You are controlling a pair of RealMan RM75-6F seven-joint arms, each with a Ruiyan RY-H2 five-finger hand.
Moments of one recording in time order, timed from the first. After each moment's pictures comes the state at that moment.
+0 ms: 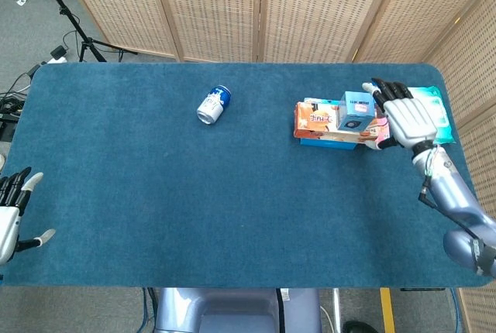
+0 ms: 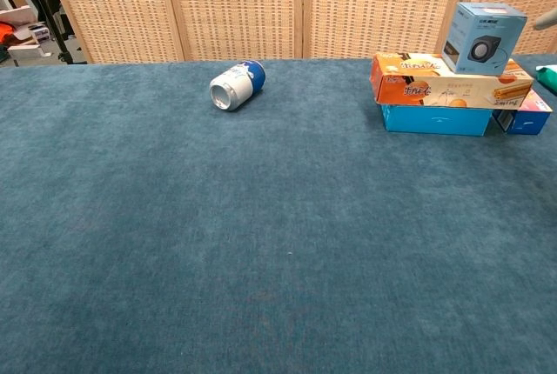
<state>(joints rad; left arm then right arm) -0.08 -1.06 -0.05 -1.70 1.48 1.46 0.05 0.72 -1.05 0.34 -1.39 -1.18 0.70 0.06</state>
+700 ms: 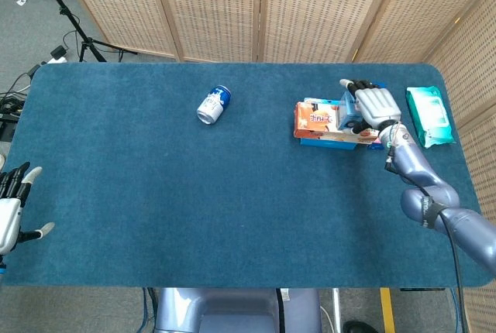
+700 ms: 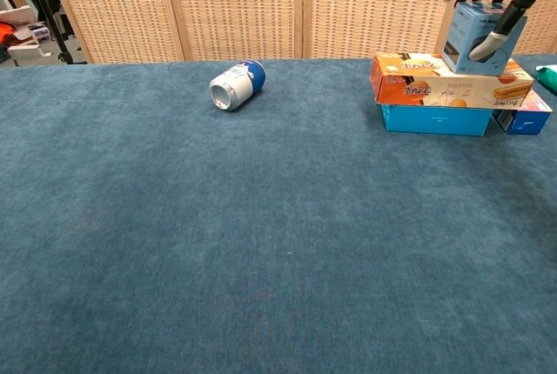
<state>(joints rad) -0.12 -1.08 -0.08 -1.68 1.37 1.39 0.08 0.93 -1.33 0.31 -0.98 -1.06 0.50 0.03</state>
